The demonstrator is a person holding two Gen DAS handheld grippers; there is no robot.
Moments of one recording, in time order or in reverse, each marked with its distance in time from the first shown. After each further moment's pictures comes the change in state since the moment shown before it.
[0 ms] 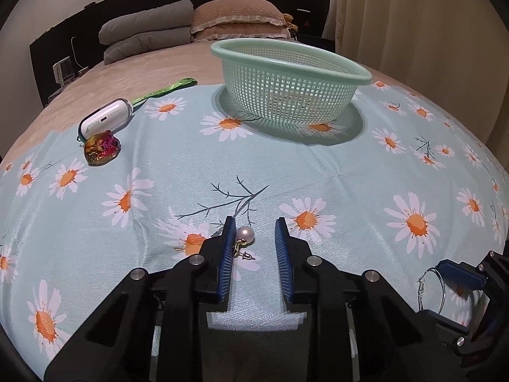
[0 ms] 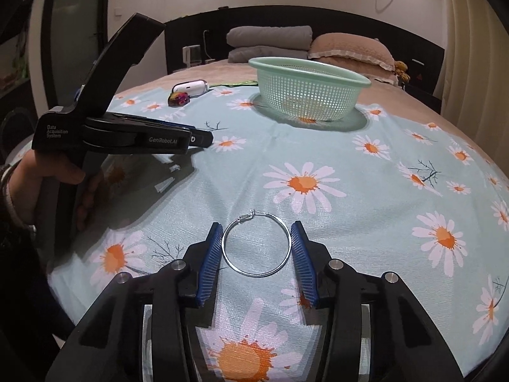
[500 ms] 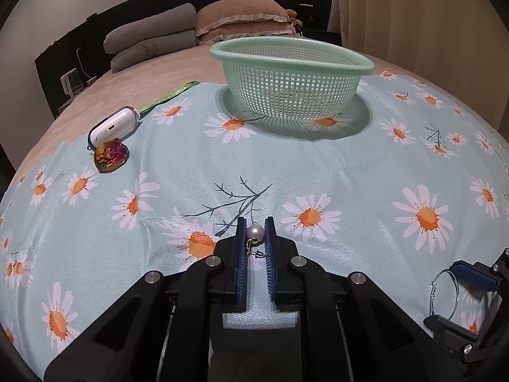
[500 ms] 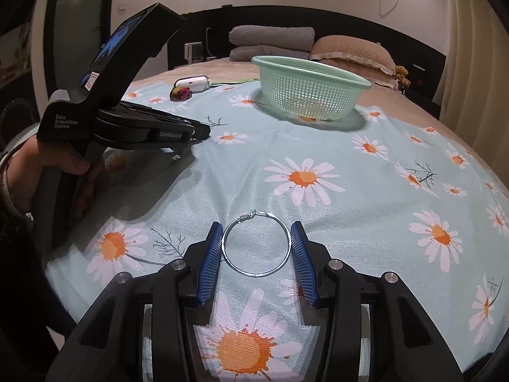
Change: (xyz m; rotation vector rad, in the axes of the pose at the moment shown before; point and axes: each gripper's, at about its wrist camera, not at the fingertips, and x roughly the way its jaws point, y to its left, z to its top) left arm -0.002 -0.010 -0.001 0.044 0.009 0.084; right arm -0.003 0.002 -0.004 -0.025 0.003 -0.013
